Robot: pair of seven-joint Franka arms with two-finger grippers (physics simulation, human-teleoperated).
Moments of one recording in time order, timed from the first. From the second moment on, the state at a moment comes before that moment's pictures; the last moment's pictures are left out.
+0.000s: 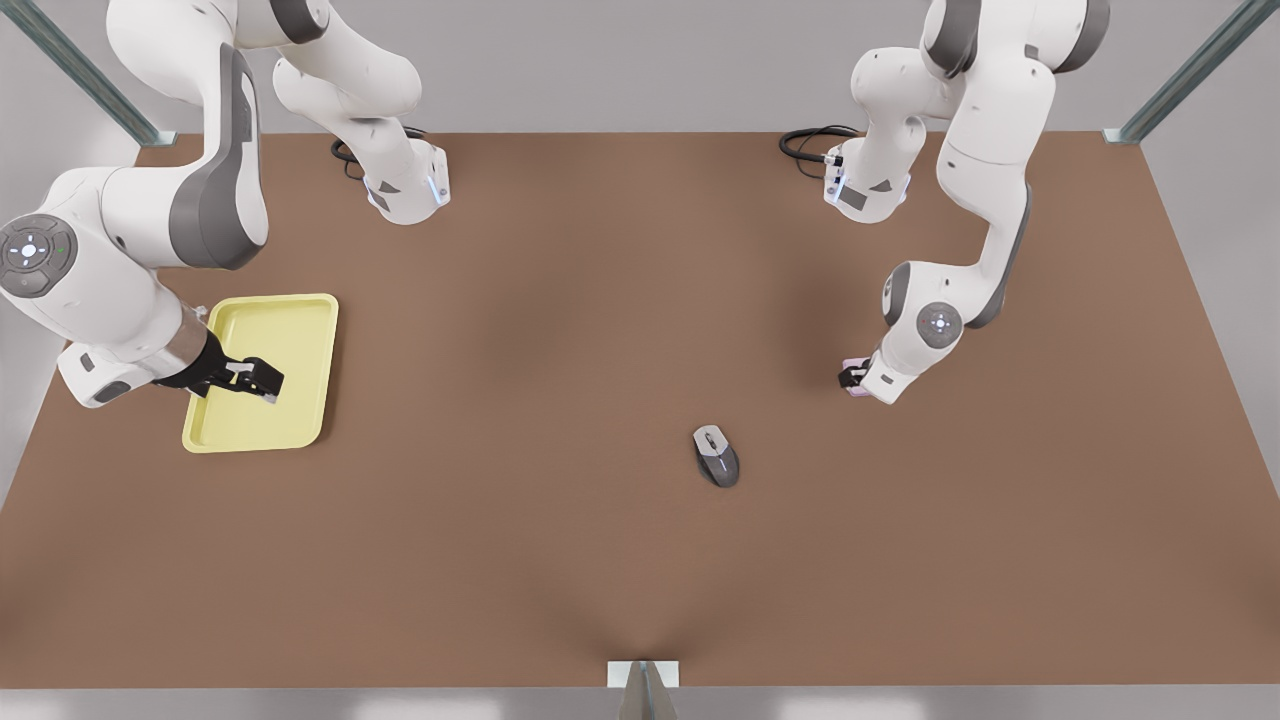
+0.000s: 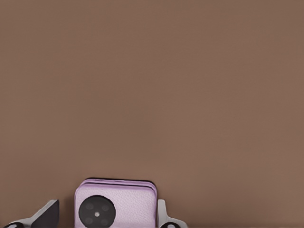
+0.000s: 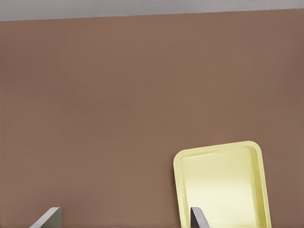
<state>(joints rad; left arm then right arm) -0.15 0.35 0.02 -2.42 0.01 2.67 -0.28 0.00 0.24 0.05 -1.37 -0.07 1.62 0.13</state>
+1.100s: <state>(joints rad) -0.16 0.33 0.00 -2.31 0.02 2.57 -0.32 0.00 0.24 0.05 -1.37 -0.07 1.62 0.13</state>
